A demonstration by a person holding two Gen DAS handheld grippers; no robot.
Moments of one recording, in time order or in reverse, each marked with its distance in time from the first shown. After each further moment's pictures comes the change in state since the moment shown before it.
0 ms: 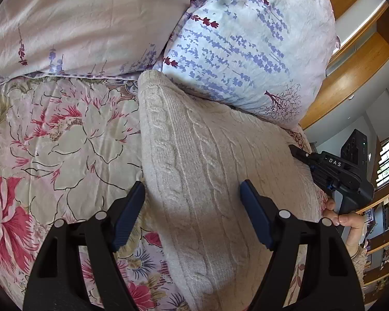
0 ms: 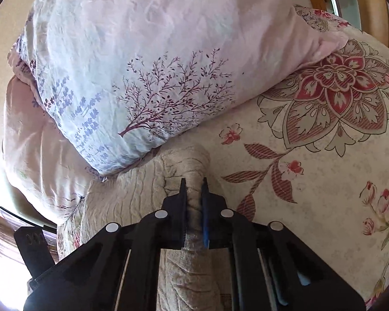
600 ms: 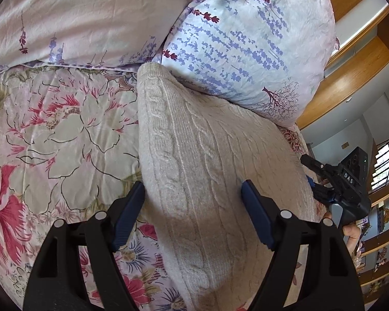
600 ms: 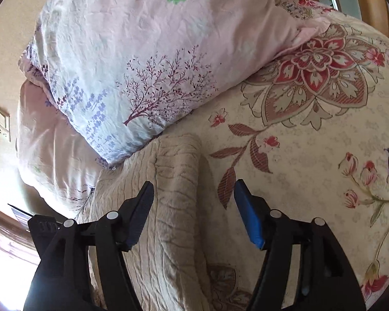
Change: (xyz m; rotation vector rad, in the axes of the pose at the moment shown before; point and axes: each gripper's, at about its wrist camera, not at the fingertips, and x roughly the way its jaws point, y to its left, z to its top) left arm 0.012 -0.006 -0.001 -0.040 0.026 -0.050; right arm -0.031 -0.028 -0.019 0.040 0.032 0.089
